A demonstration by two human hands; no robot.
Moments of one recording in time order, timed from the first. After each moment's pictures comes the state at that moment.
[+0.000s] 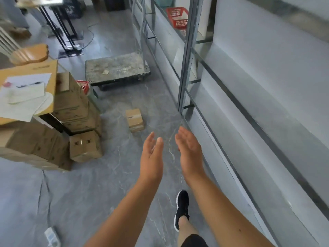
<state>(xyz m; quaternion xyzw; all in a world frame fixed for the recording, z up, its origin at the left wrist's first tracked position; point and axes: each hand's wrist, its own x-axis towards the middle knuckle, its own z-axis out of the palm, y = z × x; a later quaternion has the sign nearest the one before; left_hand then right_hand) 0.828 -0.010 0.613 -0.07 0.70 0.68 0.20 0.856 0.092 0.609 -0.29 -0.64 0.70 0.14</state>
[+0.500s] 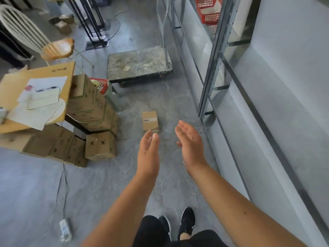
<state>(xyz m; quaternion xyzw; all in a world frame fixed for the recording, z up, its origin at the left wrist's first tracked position) 0.651 0.083 0.615 -0.18 0.71 0.67 0.15 0.651 0.201 0.595 -0.25 -0.62 0.74 0.05</state>
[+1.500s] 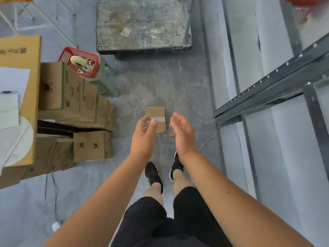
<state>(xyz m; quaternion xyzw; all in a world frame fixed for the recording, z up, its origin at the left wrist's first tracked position) 0.191 0.031 0.478 -0.24 0.74 0.59 0.23 0.206 0.149 0.471 -0.35 -0.62 0.70 -0.10</state>
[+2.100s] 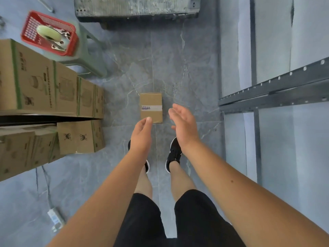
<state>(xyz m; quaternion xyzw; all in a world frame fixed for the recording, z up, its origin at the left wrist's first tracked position) 0.120 0.073 0.350 -0.36 0.70 0.53 0.30 0.114 0.202 0.361 -0.37 -0.63 0.66 -0.17</state>
